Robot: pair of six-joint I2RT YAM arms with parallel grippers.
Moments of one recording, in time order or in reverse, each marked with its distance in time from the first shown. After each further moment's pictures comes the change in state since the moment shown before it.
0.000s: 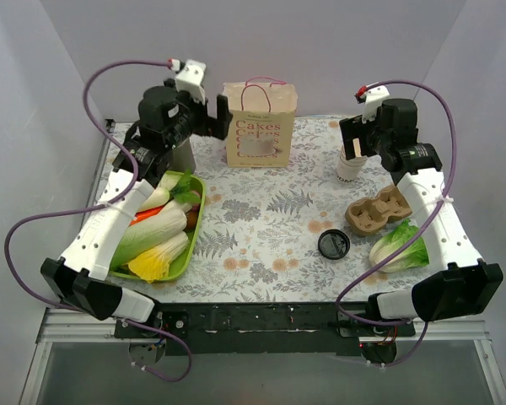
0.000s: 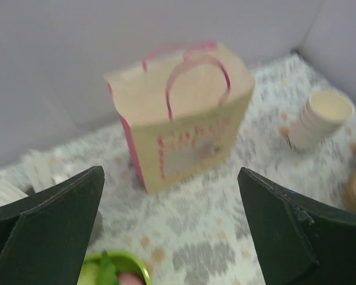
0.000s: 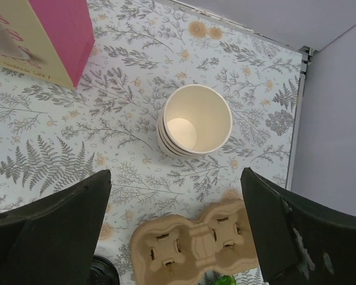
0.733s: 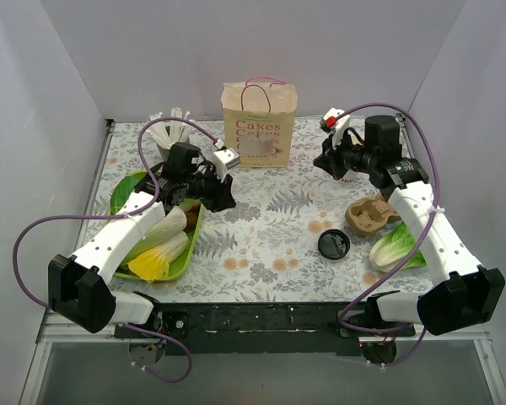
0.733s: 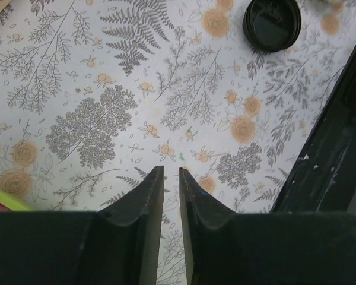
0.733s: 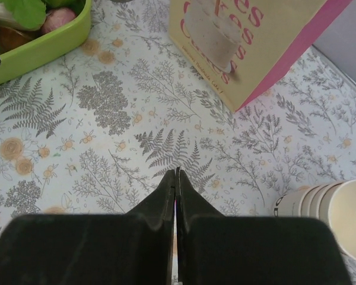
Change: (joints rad) left arm -0.015 -0.090 -0.549 -0.220 0.574 0.166; right arm 0.098 -0.058 -0.152 0.082 -0.602 -0.137
